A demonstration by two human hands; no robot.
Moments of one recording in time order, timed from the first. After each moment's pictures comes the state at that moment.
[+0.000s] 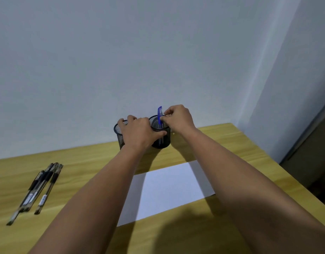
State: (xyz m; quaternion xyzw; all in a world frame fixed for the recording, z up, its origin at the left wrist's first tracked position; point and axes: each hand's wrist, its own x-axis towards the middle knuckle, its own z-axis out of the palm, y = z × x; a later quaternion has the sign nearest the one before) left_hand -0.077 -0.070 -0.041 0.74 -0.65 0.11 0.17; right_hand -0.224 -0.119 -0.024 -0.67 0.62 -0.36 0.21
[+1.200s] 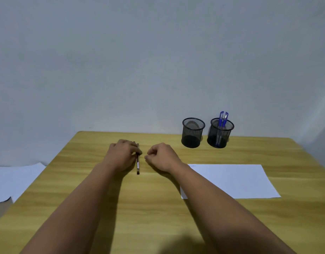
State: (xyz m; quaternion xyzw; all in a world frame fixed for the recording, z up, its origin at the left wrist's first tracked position) left_hand 0.186 0.093 -0.085 0.73 -0.68 0.02 0.07; right_hand 0.000 0.038 -0.087 -0.80 0.47 -0.18 0.32
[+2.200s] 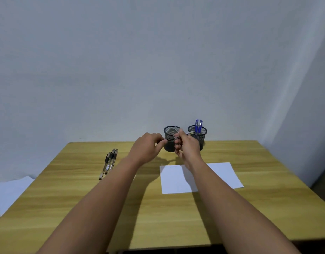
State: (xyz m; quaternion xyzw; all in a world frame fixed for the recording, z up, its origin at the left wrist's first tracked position) left_hand 0.049 0.094 -0.013 0.60 -0.73 -0.03 0.33; right_hand -0.119 0.050 -0.020 -0.40 0.43 -0.53 0.61
